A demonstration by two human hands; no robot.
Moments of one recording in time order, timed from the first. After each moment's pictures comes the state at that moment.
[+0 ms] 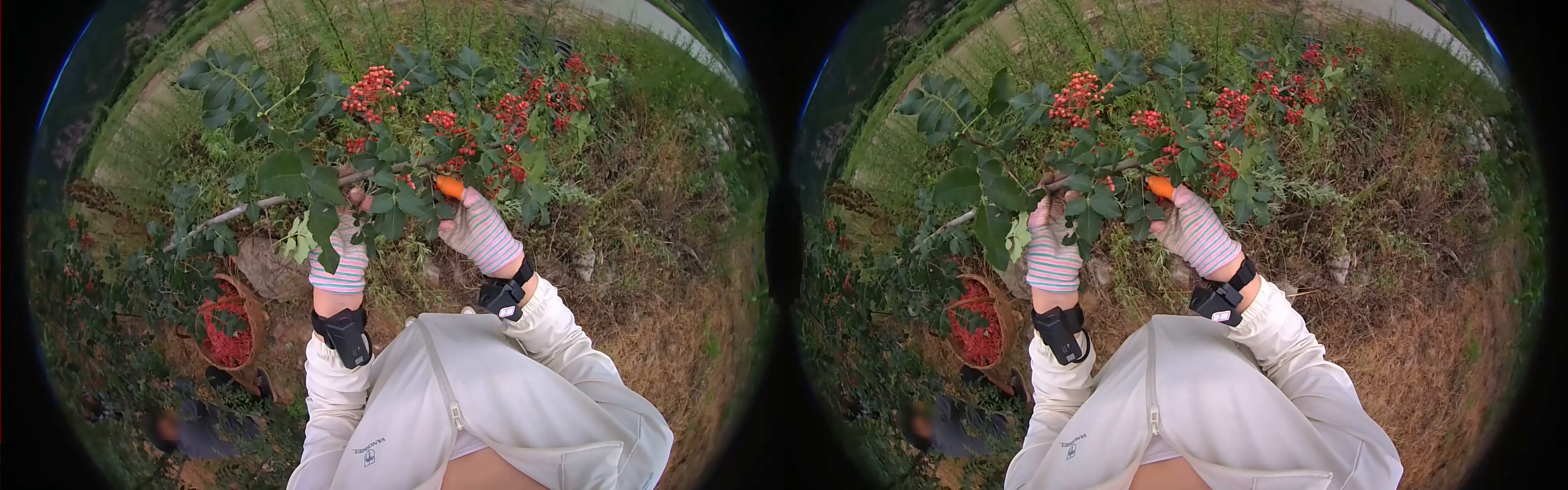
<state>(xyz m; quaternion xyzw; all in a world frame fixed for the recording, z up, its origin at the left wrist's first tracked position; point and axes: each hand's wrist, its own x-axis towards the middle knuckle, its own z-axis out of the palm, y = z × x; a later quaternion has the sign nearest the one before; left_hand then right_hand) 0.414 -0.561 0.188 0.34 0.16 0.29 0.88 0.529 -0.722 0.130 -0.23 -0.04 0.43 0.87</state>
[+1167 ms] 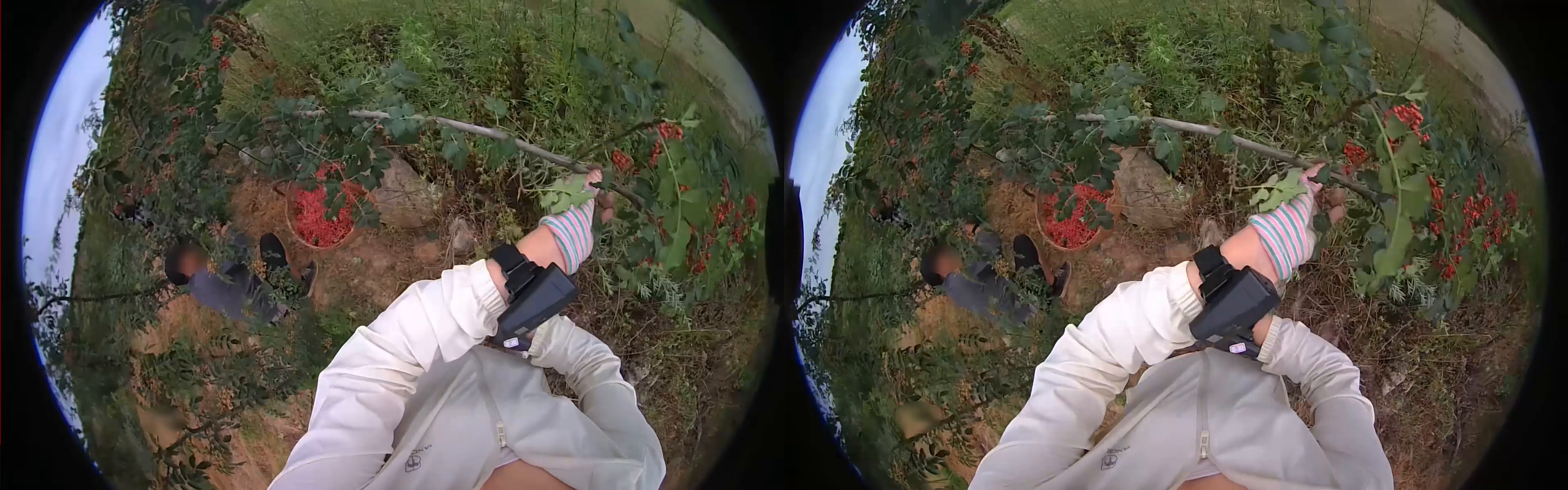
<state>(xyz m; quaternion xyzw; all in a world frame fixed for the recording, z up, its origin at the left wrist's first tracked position) 0.481 -0.511 0.102 0.18 0.30 0.15 0.92 0.360 -0.565 -0.090 -0.17 -0.24 0.75 0.60</state>
